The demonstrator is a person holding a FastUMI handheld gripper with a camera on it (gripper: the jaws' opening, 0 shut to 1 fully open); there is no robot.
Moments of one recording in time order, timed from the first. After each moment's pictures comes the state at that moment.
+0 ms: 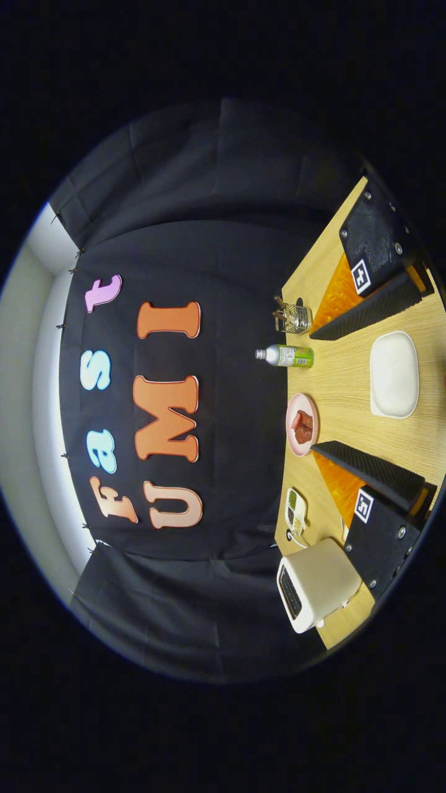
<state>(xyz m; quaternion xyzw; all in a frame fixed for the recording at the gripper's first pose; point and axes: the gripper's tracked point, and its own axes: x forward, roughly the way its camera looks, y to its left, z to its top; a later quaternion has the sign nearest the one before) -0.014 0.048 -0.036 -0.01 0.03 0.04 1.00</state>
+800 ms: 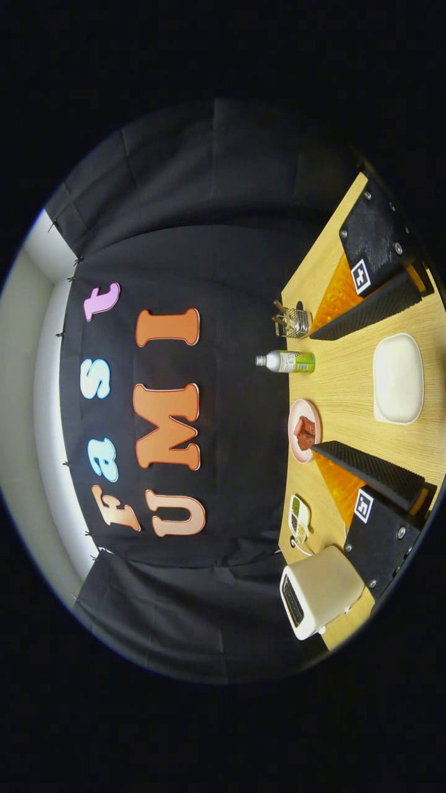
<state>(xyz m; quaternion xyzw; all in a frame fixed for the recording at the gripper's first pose) 0.001 0.034 -0.041 0.00 0.02 0.02 1.00</state>
